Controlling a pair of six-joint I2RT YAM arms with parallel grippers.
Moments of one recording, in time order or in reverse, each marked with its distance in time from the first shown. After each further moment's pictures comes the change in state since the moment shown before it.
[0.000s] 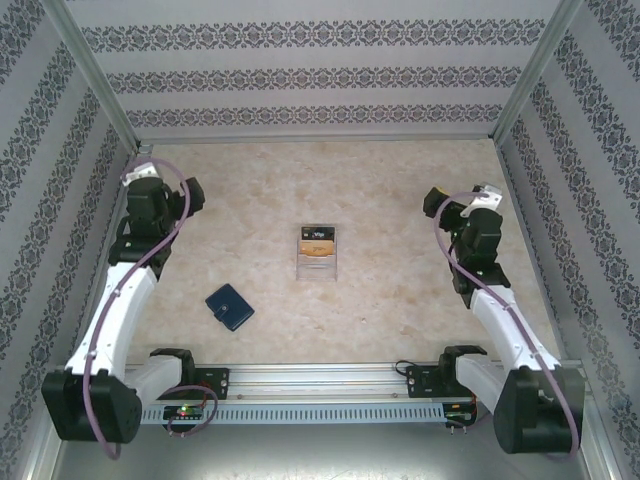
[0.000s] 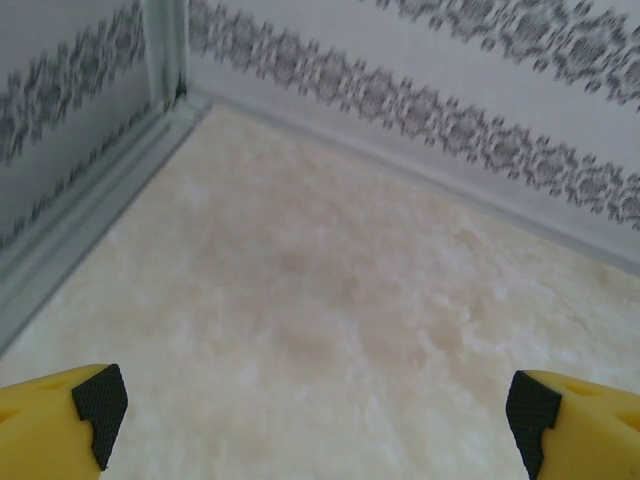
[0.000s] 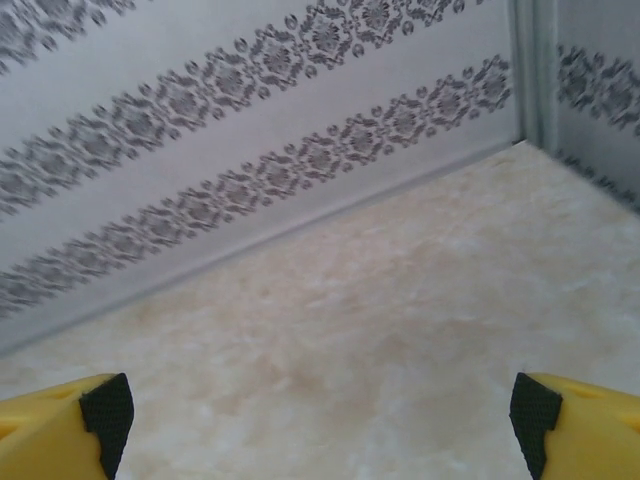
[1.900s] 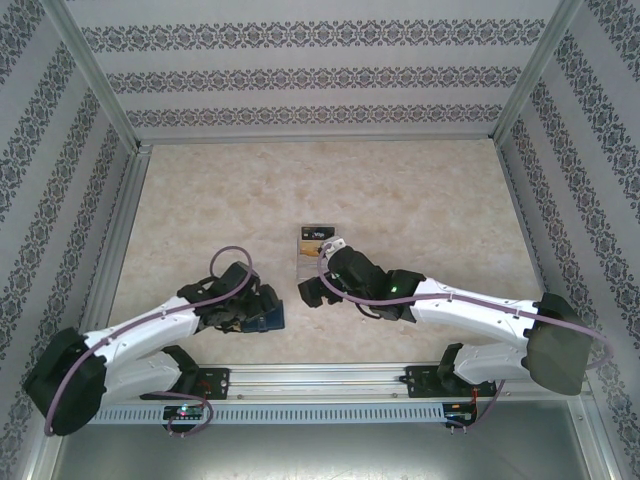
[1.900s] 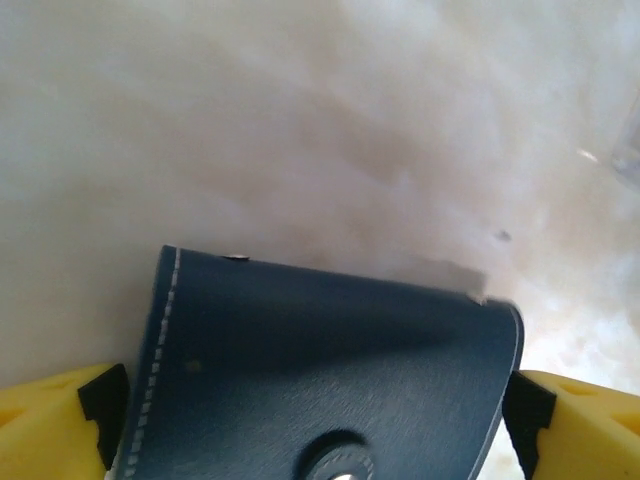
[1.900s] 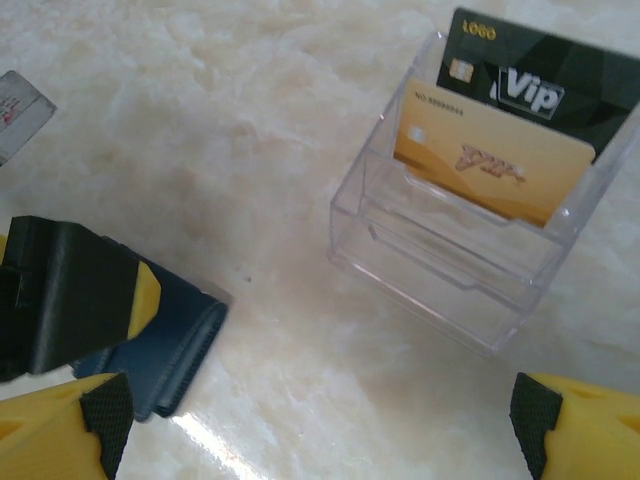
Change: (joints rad) left arm -0.698 0.050 -0.436 -0.131 0.200 -0.729; right arm 1.035 0.285 0.251 -0.526 0.118 0.046
